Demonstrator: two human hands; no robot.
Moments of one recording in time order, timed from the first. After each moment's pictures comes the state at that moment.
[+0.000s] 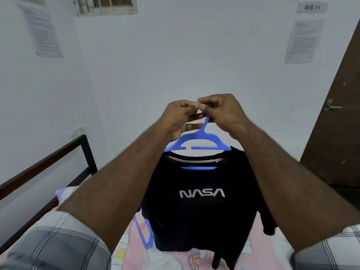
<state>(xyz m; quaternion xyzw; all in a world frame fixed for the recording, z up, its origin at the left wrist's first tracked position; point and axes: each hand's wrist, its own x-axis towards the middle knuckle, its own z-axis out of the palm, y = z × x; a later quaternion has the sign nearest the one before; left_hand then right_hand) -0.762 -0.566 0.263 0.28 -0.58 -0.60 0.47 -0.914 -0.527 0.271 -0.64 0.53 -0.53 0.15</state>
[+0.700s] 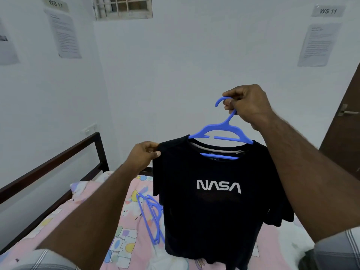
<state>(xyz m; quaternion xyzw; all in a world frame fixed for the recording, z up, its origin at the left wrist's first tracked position) -0.615 -0.571 0.146 0.51 -0.63 -0.38 0.43 -0.925 -0.511 0.296 -0.59 0.57 -0.55 0.13</state>
